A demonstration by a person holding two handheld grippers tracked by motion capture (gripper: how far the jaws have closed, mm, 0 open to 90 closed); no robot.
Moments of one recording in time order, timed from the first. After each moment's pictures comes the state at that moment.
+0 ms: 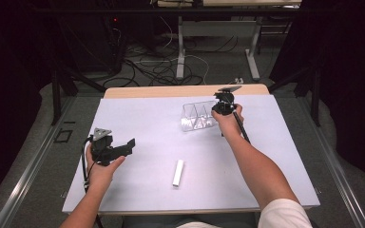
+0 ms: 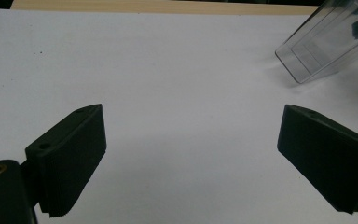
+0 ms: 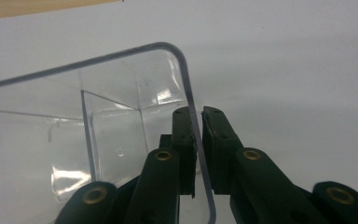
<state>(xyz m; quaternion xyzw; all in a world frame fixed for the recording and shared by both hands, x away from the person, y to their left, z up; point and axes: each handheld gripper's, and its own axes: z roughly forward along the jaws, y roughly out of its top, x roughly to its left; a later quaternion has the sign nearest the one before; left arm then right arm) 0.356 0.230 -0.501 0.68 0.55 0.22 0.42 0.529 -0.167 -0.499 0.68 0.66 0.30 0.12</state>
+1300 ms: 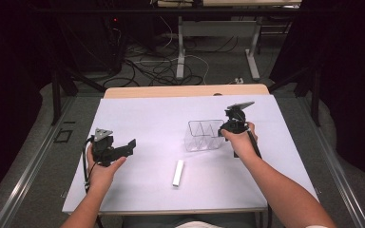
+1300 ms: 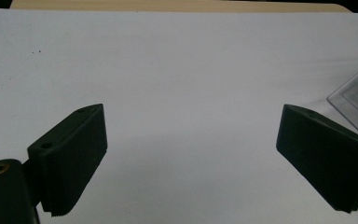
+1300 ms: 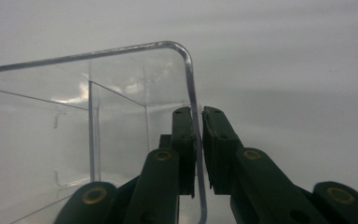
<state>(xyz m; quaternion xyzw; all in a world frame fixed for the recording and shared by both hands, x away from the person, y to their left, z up) 0.354 0.227 -0.501 0.69 0.55 0.22 0.42 0.453 -0.188 -0.498 0.68 0.67 0.28 0.03</state>
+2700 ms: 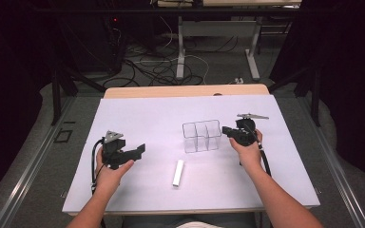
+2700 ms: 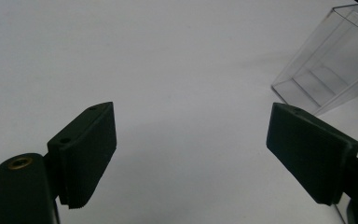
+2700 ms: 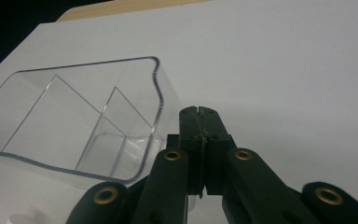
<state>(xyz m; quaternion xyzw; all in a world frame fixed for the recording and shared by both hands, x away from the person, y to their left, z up) 0.350 0.199 -0.507 0.72 0.53 0.17 0.42 0.417 -0.213 -0.515 0.57 0.67 0.46 0.13</state>
